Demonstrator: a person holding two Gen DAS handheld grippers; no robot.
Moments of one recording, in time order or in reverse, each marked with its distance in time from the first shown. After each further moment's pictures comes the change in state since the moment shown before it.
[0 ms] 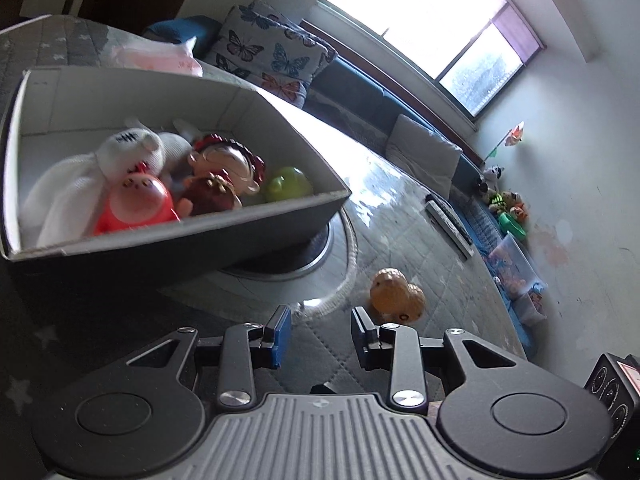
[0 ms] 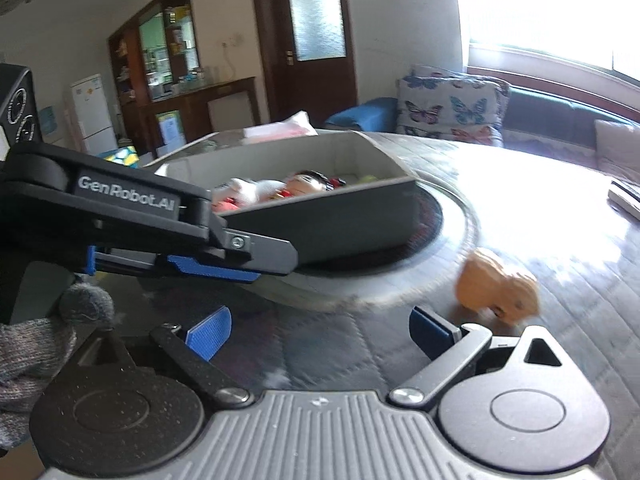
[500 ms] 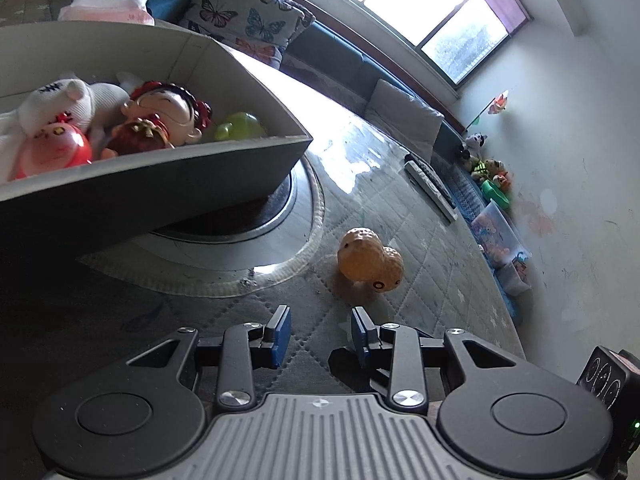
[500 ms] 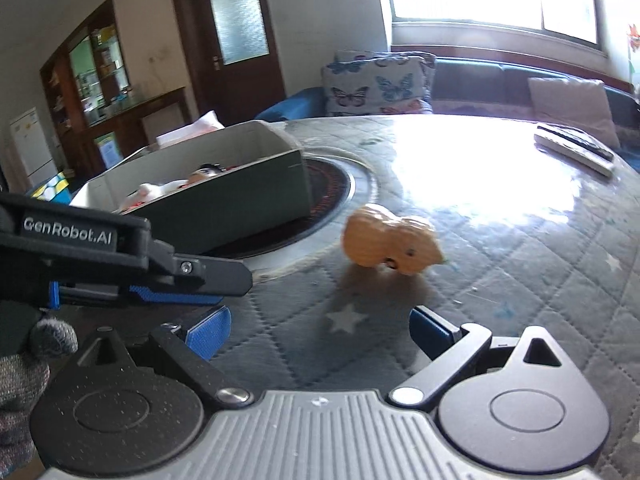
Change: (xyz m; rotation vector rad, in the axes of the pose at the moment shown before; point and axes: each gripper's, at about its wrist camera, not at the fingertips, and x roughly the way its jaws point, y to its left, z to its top) left arm 0.043 -0.021 -0.011 0.025 0.100 -0.056; right arm 0.001 -0.053 -0.018 0.159 0.008 -0.134
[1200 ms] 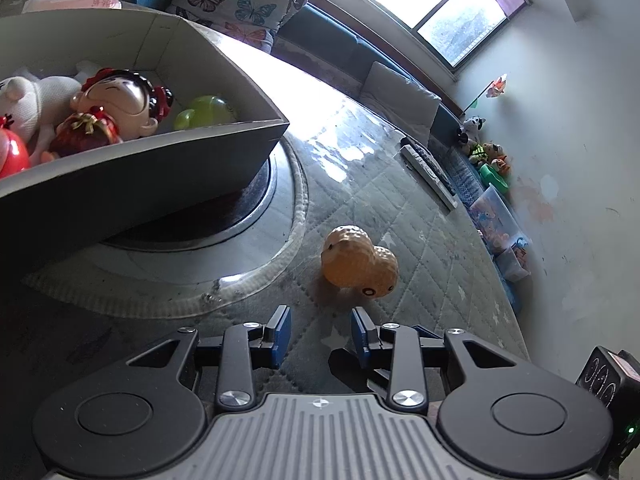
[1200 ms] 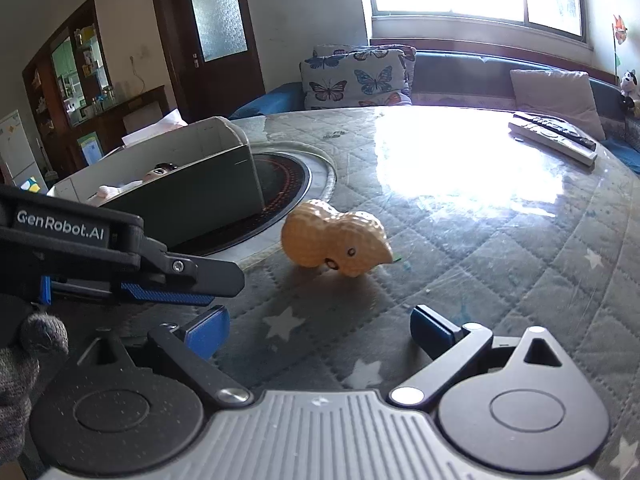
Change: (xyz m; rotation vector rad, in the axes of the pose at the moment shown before) left arm 0.031 -0.013 0.013 0.015 0.048 -0.007; right arm 0.018 -0.029 0.002 0.004 0.013 -0.045
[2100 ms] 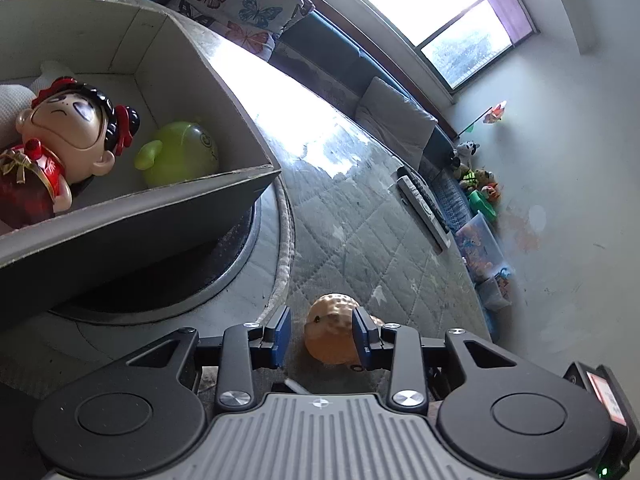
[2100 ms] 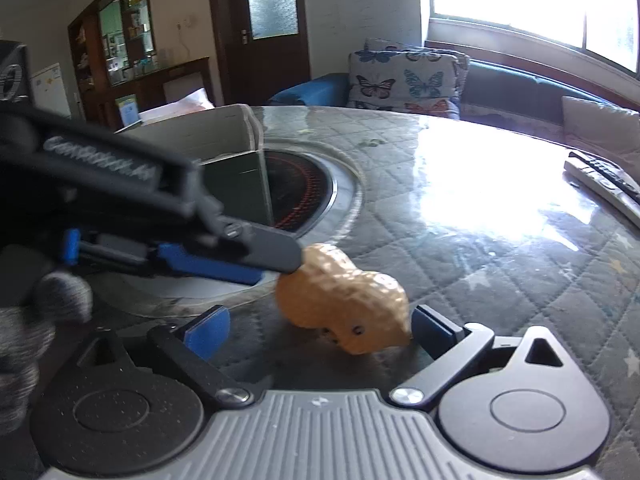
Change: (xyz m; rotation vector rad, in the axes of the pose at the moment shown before) left arm 0.028 0.012 0.038 -0.097 -0.026 -0.068; right arm 0.040 0.001 0.033 -0.163 0.038 0.104
